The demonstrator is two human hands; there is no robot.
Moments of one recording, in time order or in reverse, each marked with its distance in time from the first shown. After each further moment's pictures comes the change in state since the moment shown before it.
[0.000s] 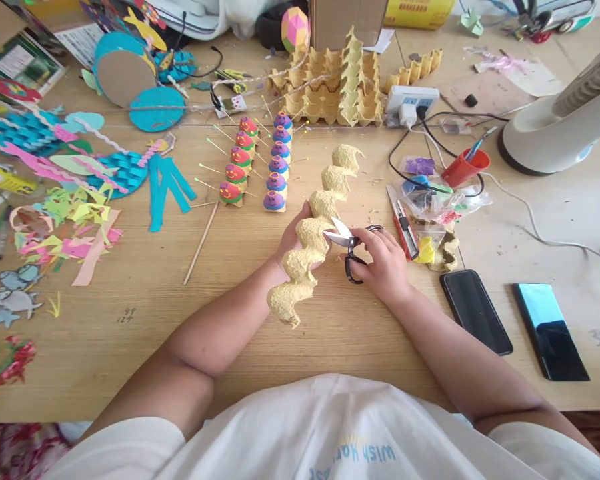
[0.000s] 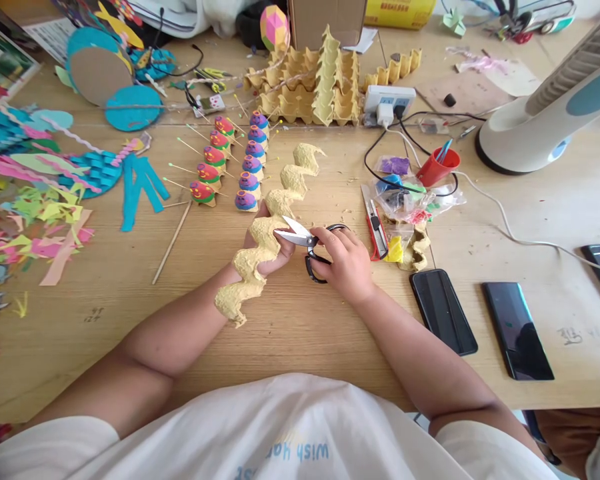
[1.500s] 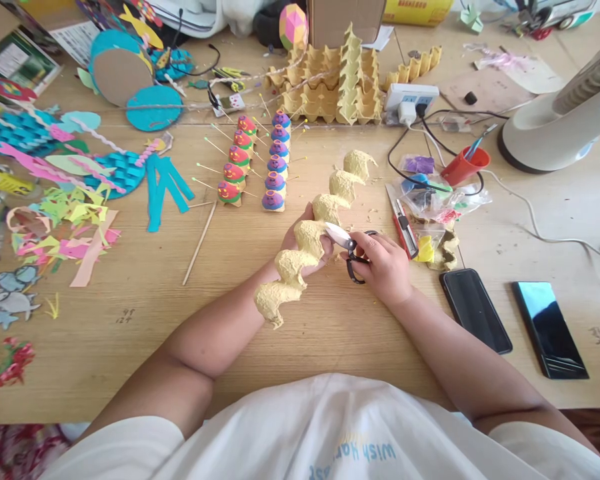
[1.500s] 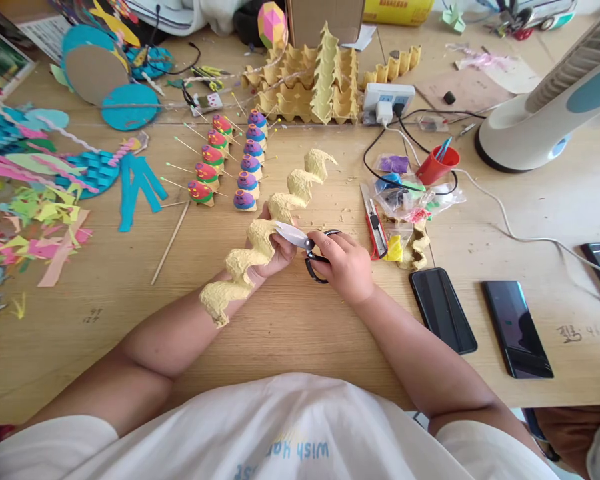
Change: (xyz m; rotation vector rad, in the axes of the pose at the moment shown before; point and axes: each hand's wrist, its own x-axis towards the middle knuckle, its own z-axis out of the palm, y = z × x) left_hand 0.005 -0.004 -0.014 -0.107 -0.132 -0.105; right_hand 0.001 -0.004 -0.005 -0.045 0.016 -0.063
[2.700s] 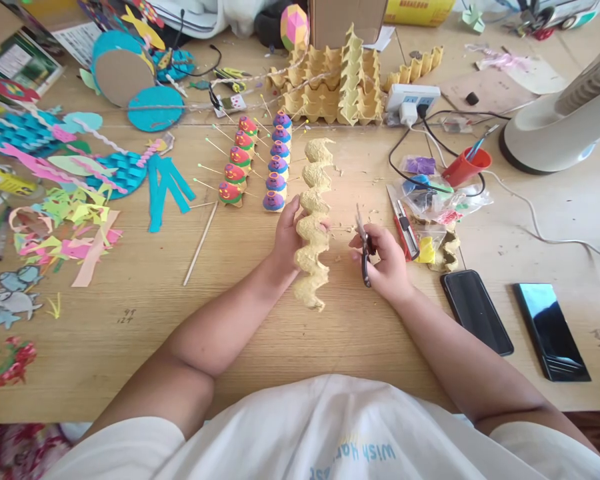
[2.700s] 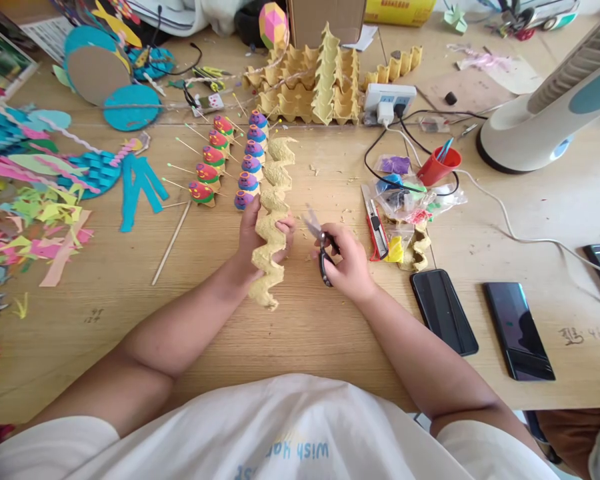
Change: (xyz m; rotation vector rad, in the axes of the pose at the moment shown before) left_hand -0.002 0.008 0.004 0.120 0.056 0.243; right_hand 0.002 0.001 0.006 0.500 -0.002 0.289
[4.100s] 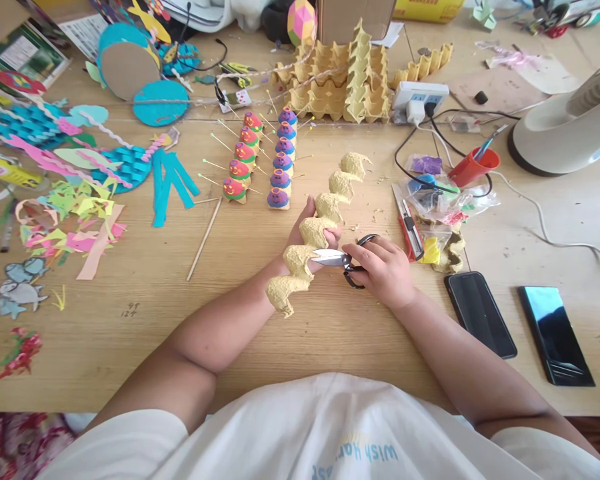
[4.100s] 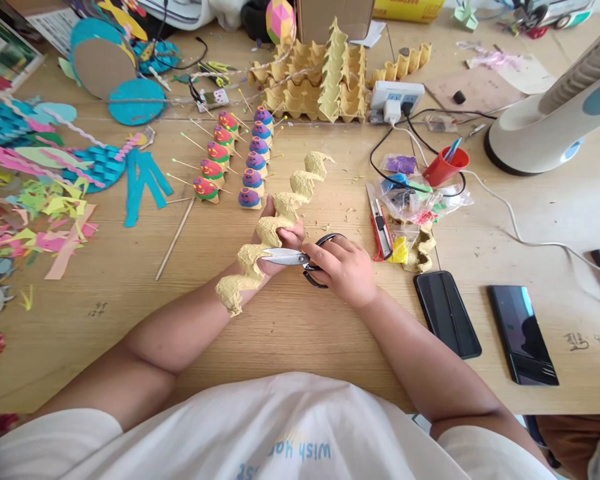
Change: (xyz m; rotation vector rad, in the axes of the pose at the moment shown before) left_hand 0.005 -0.005 -0.011 0.006 -0.087 -0.182; right_hand -0.001 -0.008 -0.008 -0.572 -0.137 -0.448
